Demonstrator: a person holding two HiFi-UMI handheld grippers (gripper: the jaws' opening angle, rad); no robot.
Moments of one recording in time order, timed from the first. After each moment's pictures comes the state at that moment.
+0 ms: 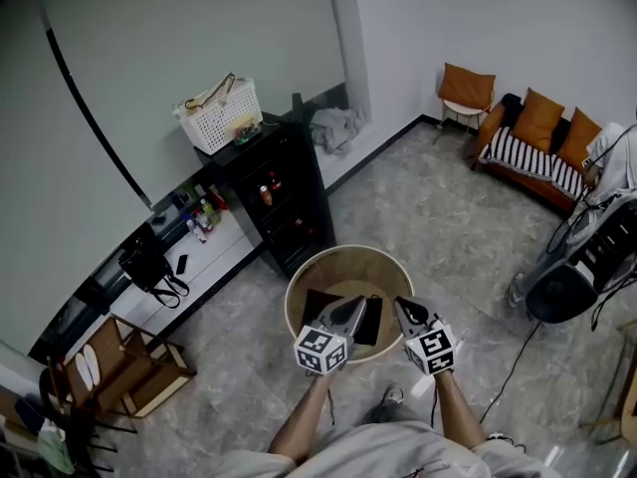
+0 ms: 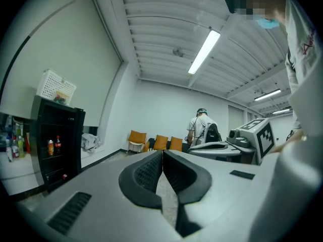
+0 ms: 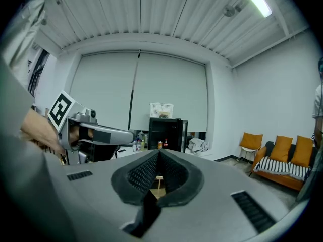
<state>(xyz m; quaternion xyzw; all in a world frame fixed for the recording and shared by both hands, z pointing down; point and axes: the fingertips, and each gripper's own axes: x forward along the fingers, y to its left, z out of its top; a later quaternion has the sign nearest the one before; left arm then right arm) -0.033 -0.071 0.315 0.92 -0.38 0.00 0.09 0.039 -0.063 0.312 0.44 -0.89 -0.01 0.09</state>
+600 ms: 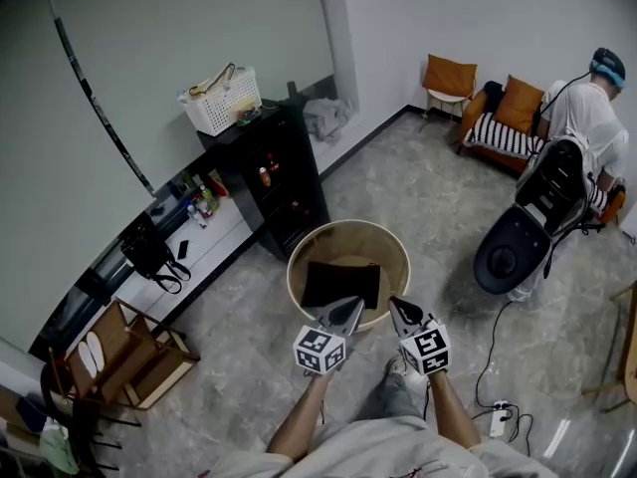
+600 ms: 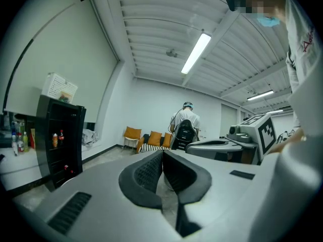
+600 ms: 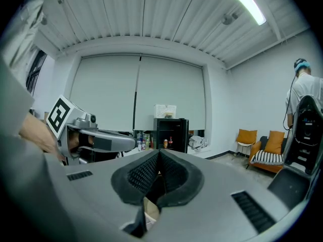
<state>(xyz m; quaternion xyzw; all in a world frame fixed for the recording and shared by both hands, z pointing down) -0.066 0.086 0.326 0.93 -0.36 0.01 0.09 -0.002 0.095 0.316 0.46 -0.88 0.01 0.08</state>
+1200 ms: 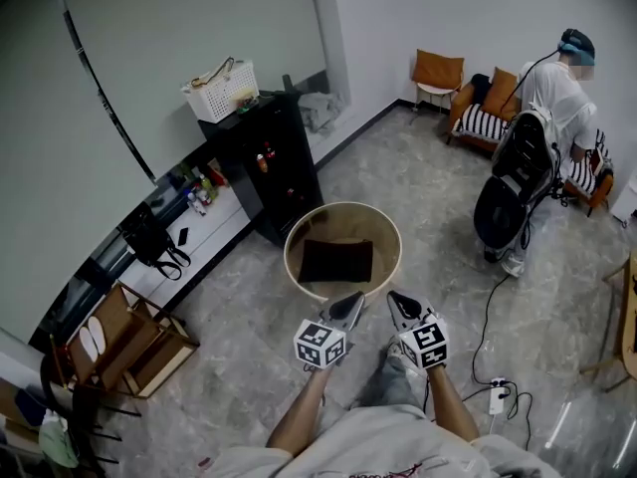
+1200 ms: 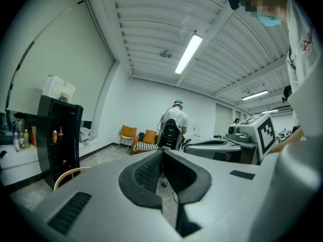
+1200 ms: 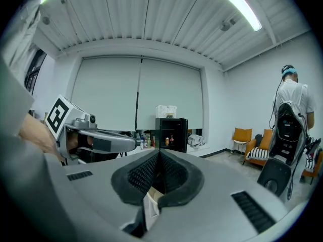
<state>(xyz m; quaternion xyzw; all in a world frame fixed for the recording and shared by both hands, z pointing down) -0.068 0.204 0.329 0.93 -0.34 0.01 0.10 -0.008 0.213 0.319 0.48 -0.88 0.01 0.08</state>
